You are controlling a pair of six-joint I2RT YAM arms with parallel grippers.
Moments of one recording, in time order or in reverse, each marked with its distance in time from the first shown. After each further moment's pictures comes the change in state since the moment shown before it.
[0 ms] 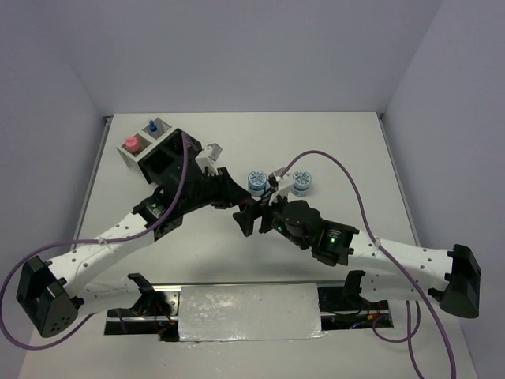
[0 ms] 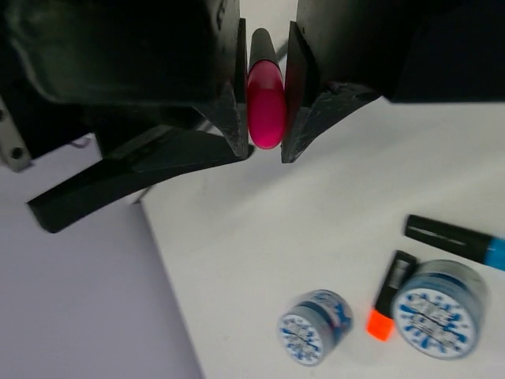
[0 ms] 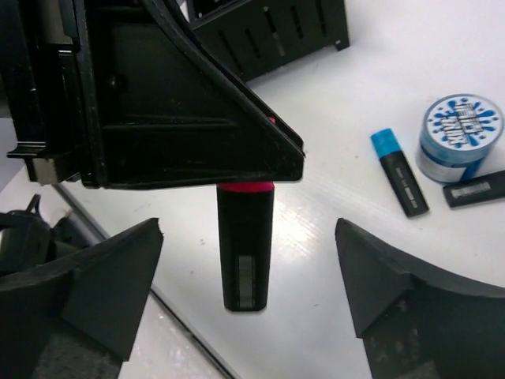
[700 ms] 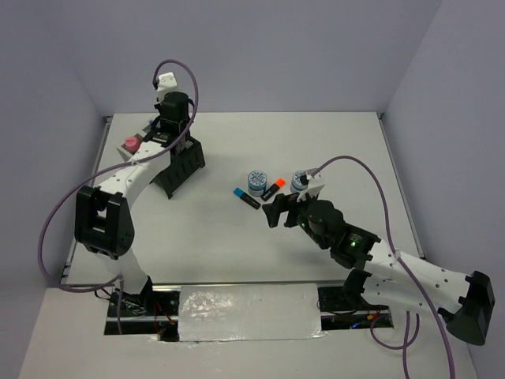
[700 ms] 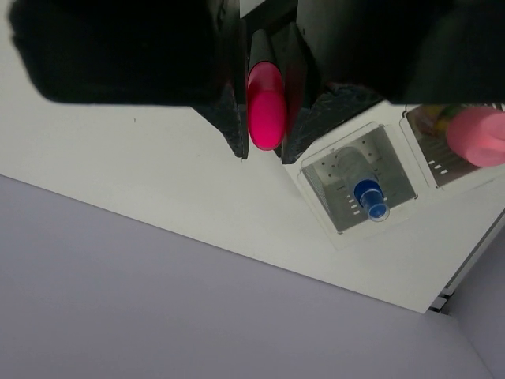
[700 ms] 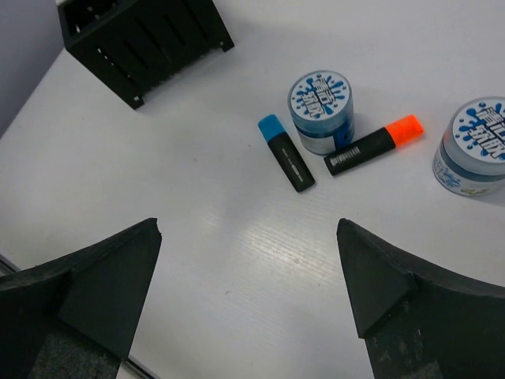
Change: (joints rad) left arm 0.427 0.590 0.574 0.036 -0.754 0.455; right arm -0.184 -0.208 -0.137 -0.092 0.050 -0.010
